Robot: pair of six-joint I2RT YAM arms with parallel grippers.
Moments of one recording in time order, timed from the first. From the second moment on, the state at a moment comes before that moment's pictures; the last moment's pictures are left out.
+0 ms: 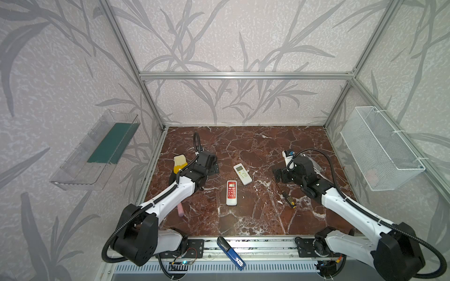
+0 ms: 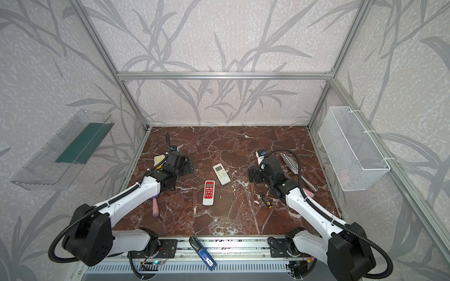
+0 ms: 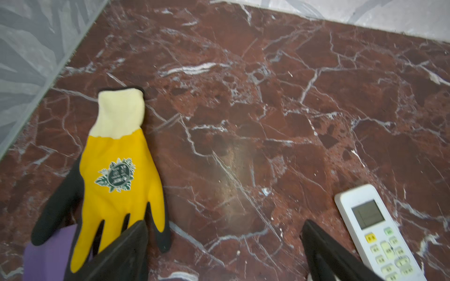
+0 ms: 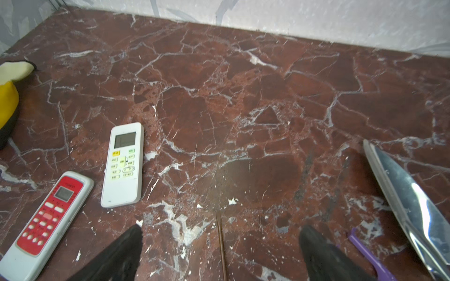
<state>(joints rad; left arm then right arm) -0.45 1.32 0.82 -0.36 -0.40 -0.53 0.45 1.13 0.68 -0.20 0.08 0.18</state>
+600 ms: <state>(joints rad) -0.63 1.54 1.05 -0.58 -0.21 -0.74 0.47 1.11 0.65 -0.30 0.07 0.31</state>
